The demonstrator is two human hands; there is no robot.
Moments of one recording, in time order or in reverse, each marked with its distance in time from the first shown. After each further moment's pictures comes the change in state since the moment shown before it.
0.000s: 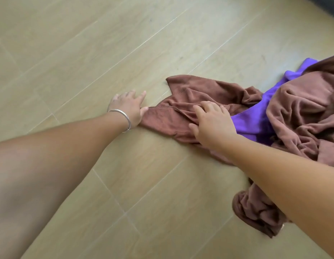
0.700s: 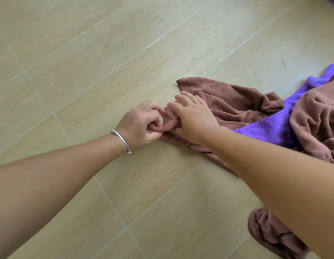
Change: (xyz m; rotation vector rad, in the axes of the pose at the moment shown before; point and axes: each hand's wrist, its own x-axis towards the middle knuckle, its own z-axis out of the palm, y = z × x) left_hand -0.037 0.004 0.018 -0.623 0.492 0.522; right_hand 0.063 -0.050 0.016 0.075 0.030 -0.281
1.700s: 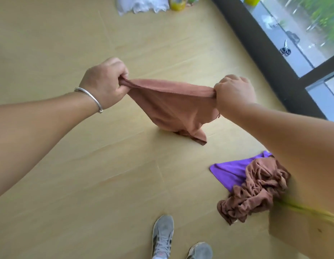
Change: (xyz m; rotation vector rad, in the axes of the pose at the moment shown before) left_hand -0.029 0.158 -0.588 0.301 0.294 -0.404; right_hand 0.009 -0.207 -0.532 -0.394 0.021 0.037
